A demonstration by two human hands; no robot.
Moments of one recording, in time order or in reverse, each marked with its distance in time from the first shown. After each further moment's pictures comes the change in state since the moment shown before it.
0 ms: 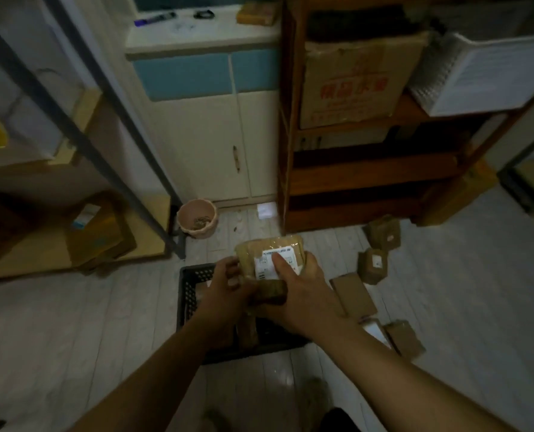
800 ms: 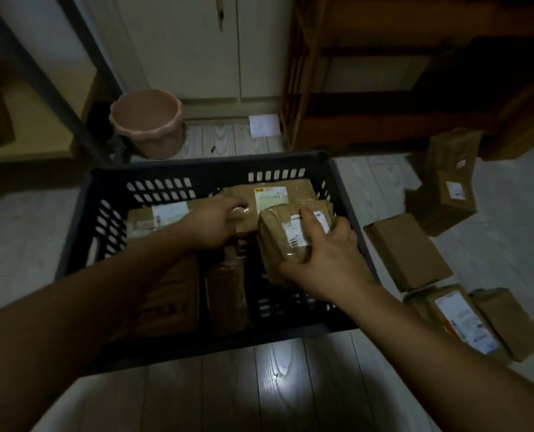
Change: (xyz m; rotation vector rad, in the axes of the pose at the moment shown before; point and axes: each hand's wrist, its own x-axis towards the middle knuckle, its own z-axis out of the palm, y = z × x) left_hand 0.385 -0.398 -0.046 1.072 -0.207 0.369; right_hand 0.188 0.225 0.386 -0.038 0.062 0.165
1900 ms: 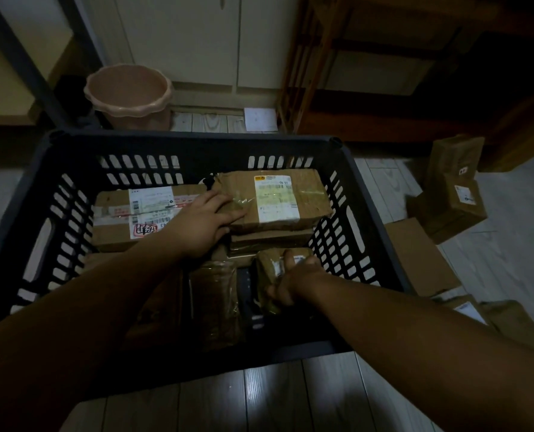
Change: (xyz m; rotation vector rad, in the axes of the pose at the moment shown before) left_hand 0.032 -0.075 0.062 0.426 0.061 0.163; right_hand 0.104 0.038 0.137 -0.426 -0.505 0.327
